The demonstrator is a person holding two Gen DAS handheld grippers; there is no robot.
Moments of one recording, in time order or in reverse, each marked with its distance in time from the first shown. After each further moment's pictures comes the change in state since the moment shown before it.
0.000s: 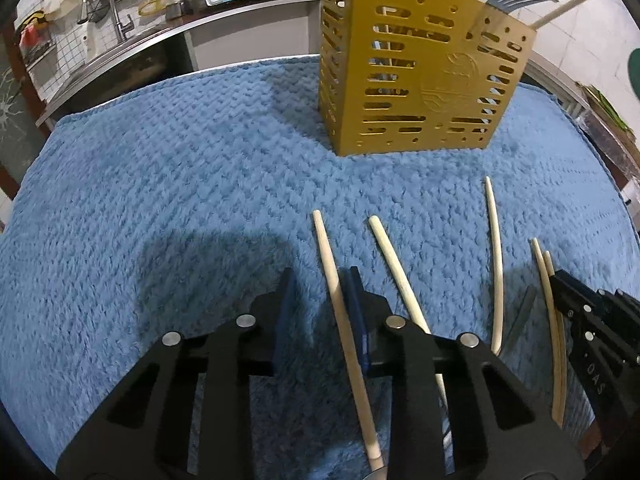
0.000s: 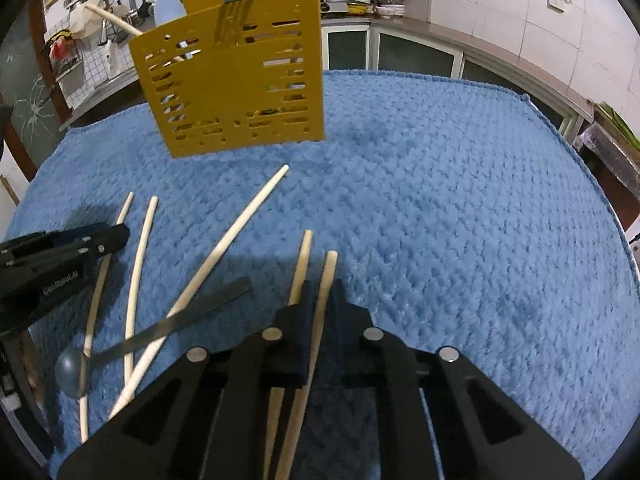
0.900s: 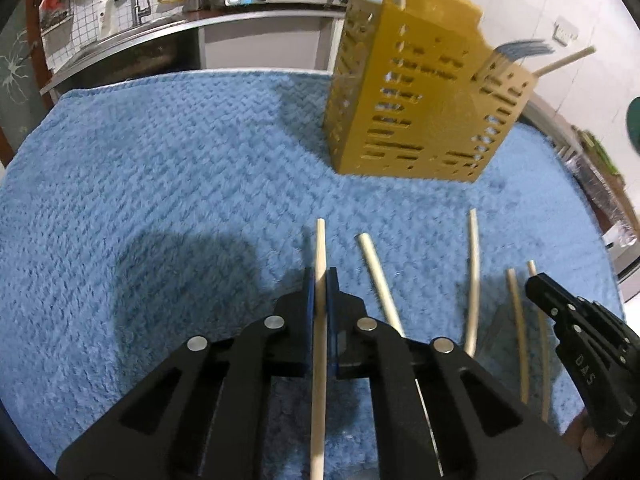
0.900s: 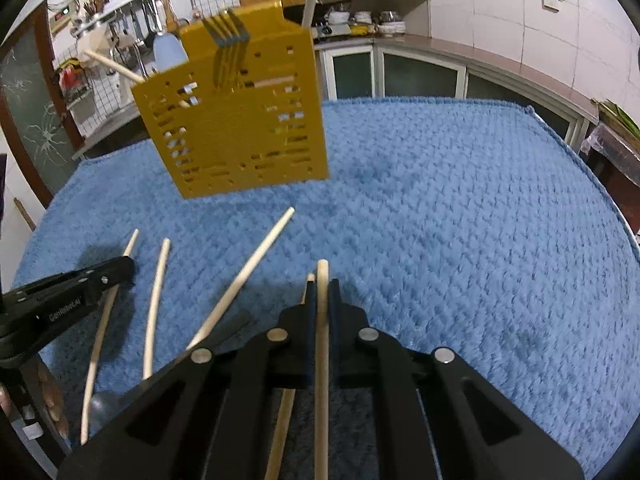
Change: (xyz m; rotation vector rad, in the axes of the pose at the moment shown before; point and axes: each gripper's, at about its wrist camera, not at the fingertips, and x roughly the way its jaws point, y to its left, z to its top) left arm -0.013 0.010 -0.004 -0.111 -0.071 -0.091; right arm -0.008 -0.010 0.015 0.038 -0.101 0.079
